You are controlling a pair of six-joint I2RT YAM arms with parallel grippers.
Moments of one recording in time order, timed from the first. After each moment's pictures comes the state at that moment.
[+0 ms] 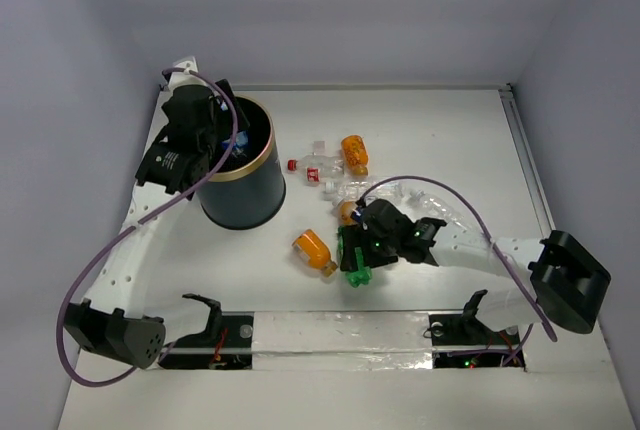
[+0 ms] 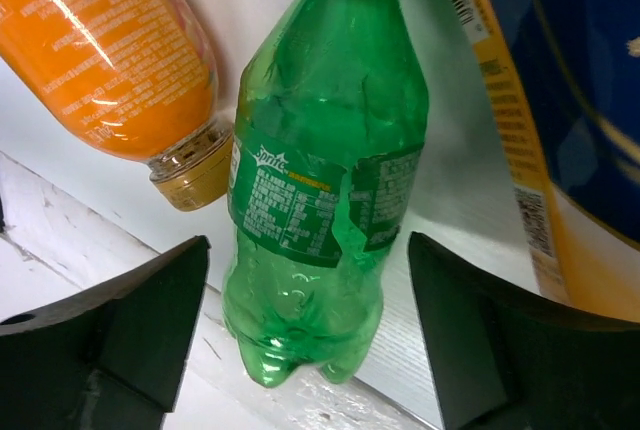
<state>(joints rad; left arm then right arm) -0.29 1.19 1.36 -0.58 -0.35 -0.45 0.93 1.33 0.69 -0.31 -0.07 0.70</state>
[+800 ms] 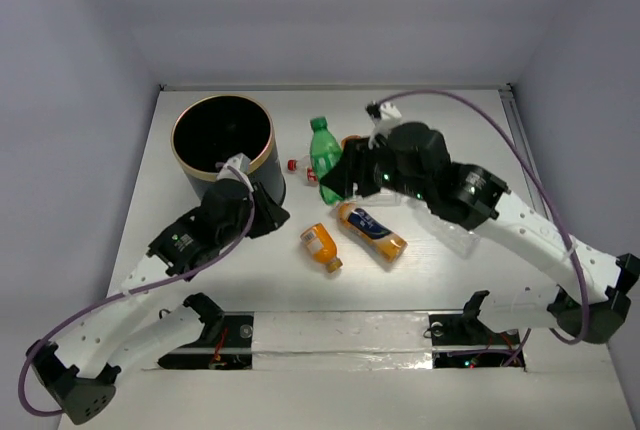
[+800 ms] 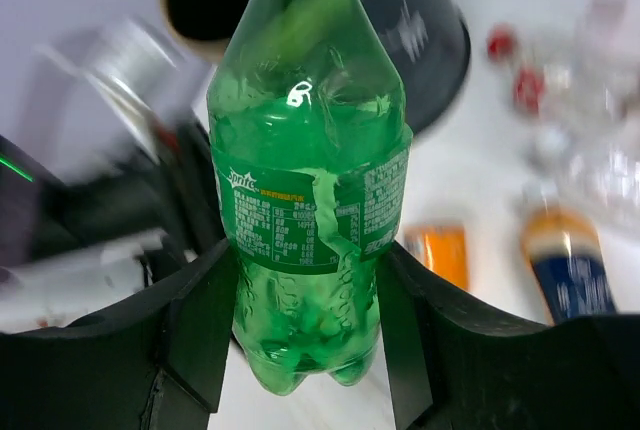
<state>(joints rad) -0.67 0.78 0.86 -0.64 -0.09 -0.85 0.94 1.21 1.36 -0.57 0.06 0.61</state>
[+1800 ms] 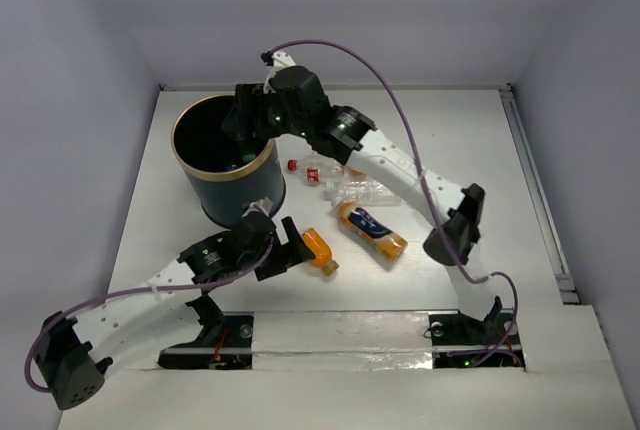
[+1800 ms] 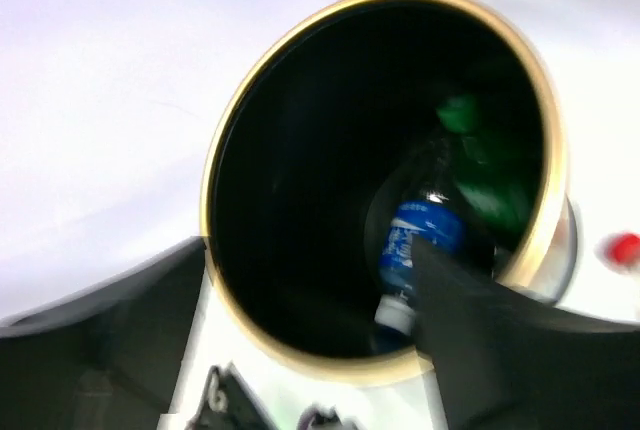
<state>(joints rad) -0.85 0.77 0.52 -0.55 0.01 -1.13 0.94 2.14 2.37 -0.51 0.01 0.59</state>
